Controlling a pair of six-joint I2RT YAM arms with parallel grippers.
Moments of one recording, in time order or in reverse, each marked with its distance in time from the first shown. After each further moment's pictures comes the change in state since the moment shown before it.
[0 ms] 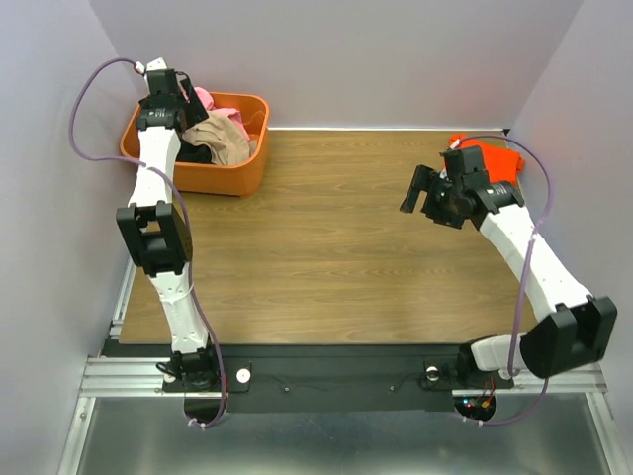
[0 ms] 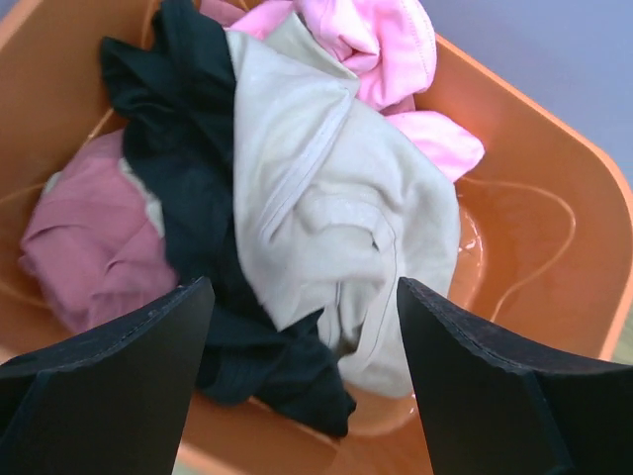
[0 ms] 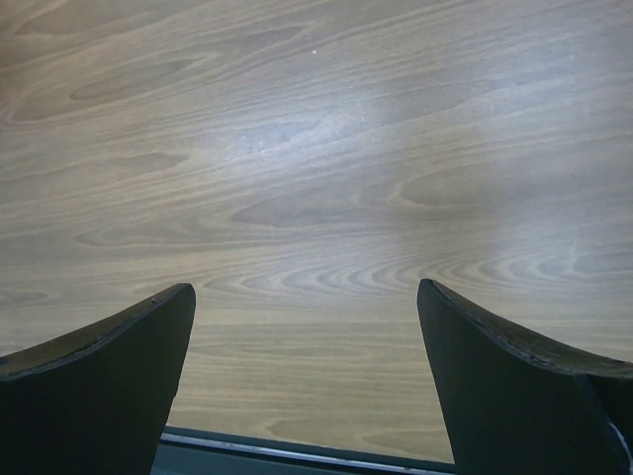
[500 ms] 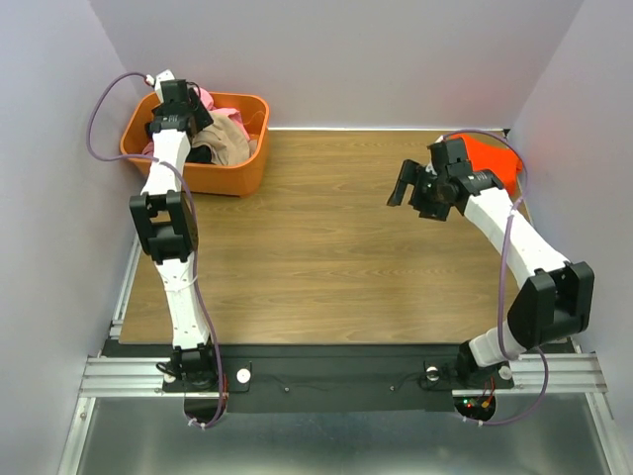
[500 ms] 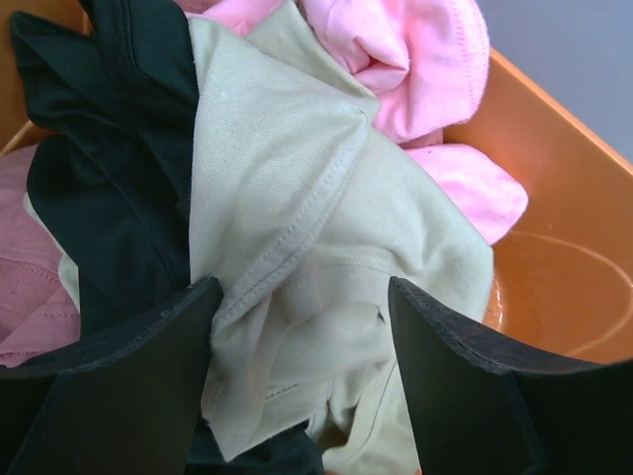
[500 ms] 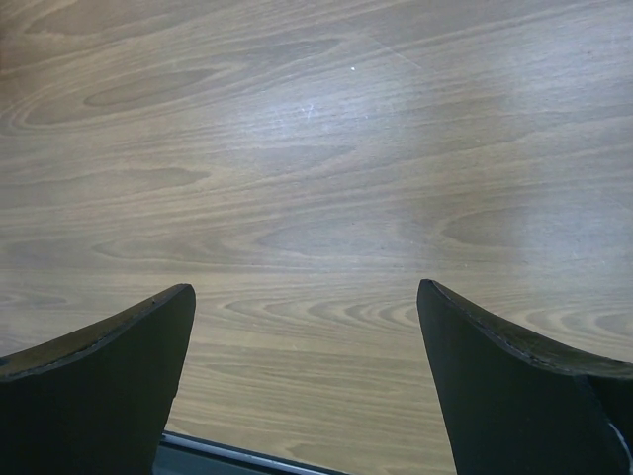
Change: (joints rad) left arm 0.000 0.233 0.118 0.106 -0.018 -0.069; right arm 0.000 0.194 0.056 0.085 -0.092 0.011
